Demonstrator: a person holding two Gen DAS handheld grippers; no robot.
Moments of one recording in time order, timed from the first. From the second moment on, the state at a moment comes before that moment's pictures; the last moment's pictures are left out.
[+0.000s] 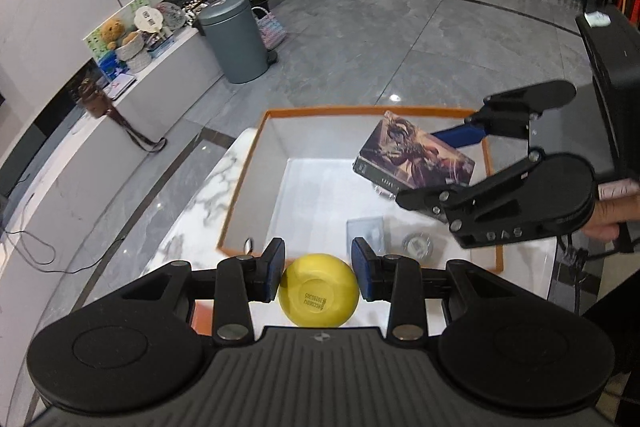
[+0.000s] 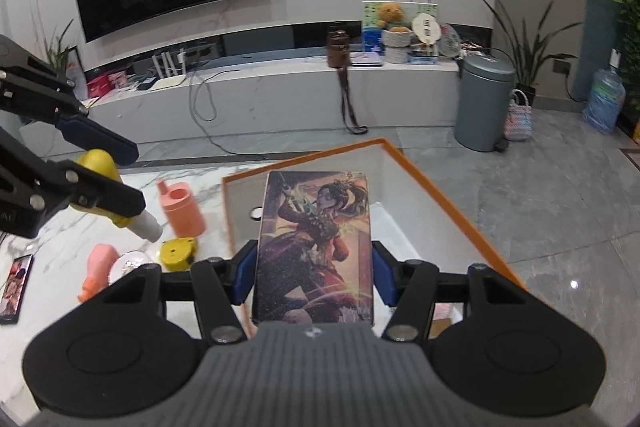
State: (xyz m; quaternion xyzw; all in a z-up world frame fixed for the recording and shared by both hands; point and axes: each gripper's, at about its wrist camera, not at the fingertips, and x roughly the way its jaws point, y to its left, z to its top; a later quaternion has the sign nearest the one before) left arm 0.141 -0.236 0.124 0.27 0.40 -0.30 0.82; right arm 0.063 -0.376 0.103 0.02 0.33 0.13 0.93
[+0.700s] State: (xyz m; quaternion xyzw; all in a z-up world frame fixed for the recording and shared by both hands) left arm 0.209 -0.271 0.050 0.21 0.43 -0.26 0.84; right arm 0.136 -0.396 0.060 0.01 0.40 0.07 0.92
